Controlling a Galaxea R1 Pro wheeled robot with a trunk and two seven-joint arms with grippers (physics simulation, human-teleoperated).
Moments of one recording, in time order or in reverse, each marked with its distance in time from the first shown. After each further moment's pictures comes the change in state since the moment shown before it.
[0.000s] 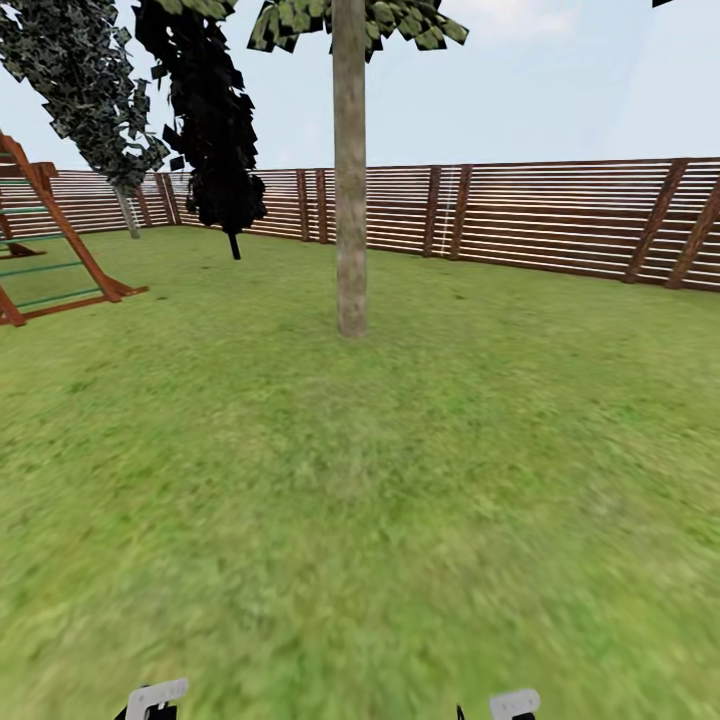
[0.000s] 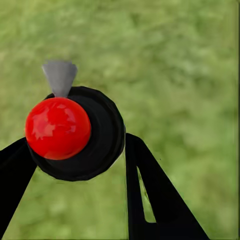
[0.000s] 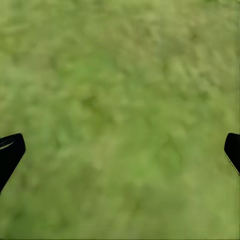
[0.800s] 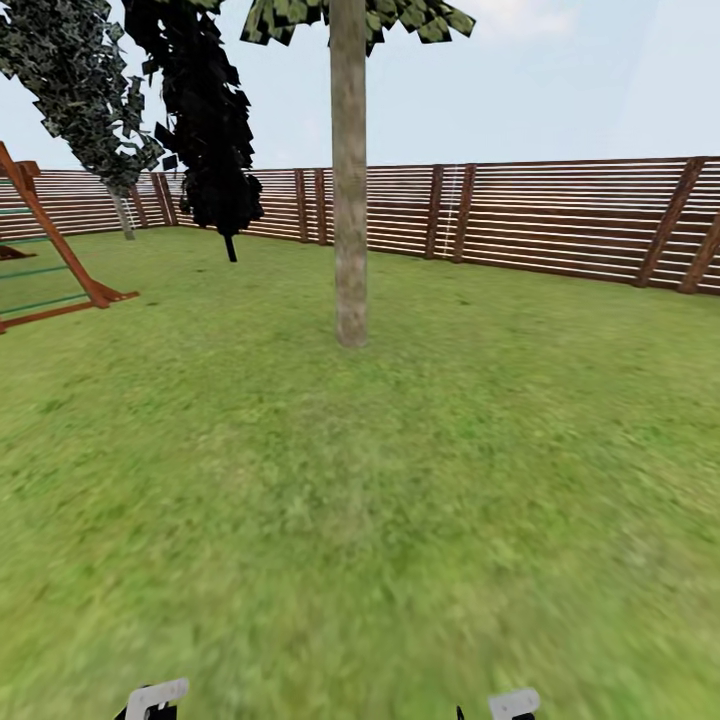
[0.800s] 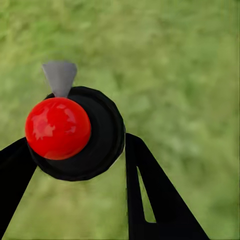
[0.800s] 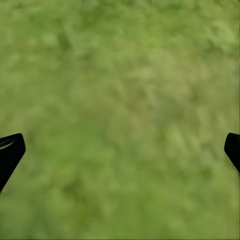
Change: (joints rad) left arm 0.000 0.000 0.001 0.000 0.002 0.000 -0.001; right arm 0.000 0.000 0.002 0.001 0.001 0.001 0.000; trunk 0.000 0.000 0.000
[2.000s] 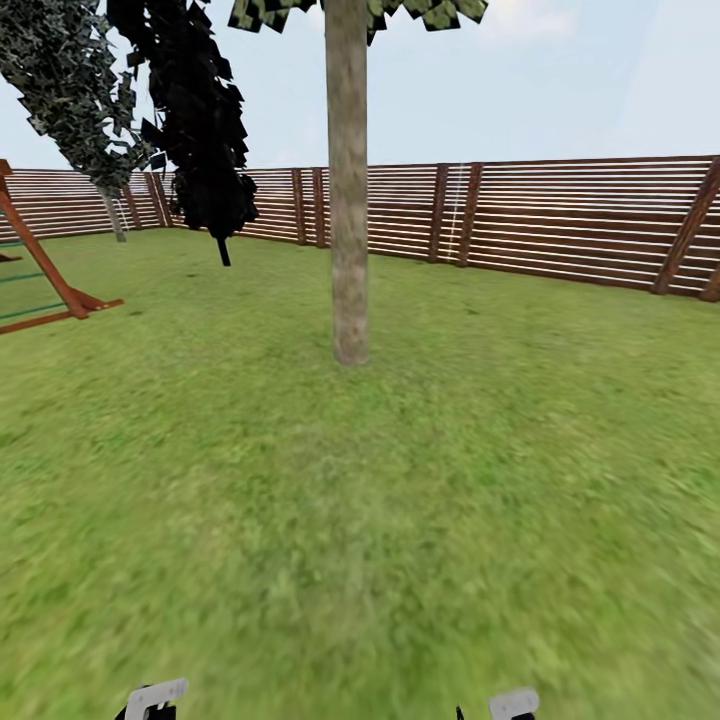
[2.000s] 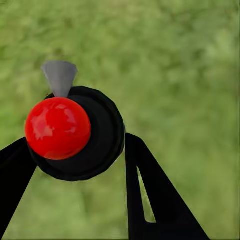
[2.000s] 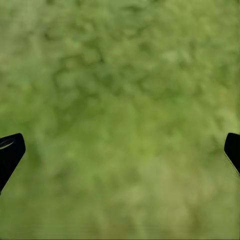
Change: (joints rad) left arm 0.000 0.002 0.000 0.000 0.000 0.000 0.001; right arm 0.000 0.000 0.005 0.000 0.000 0.000 0.000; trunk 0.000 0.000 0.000
